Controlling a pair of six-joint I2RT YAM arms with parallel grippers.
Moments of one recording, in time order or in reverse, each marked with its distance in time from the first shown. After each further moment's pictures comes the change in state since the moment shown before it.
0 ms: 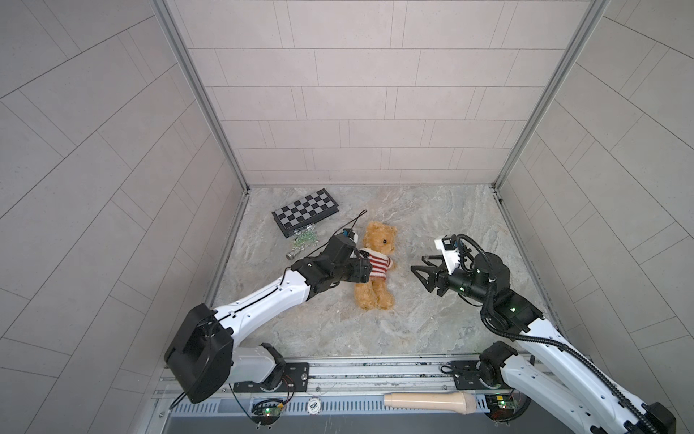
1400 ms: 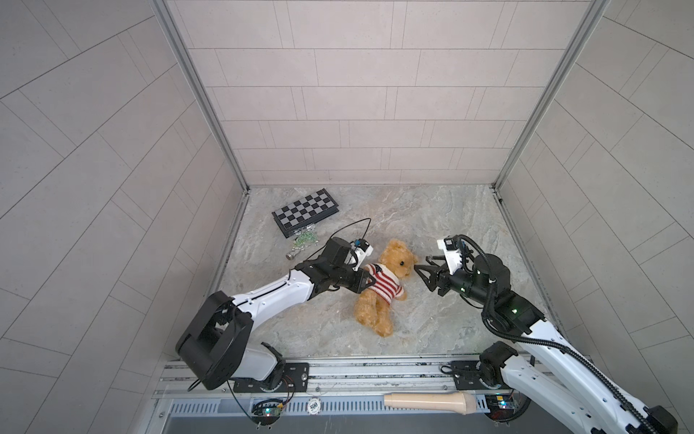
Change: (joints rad) left arm 0.080 0.105 -0.098 0.179 0.563 0.246; right arm 0.000 0.021 0.010 -0.061 0.087 -0.006
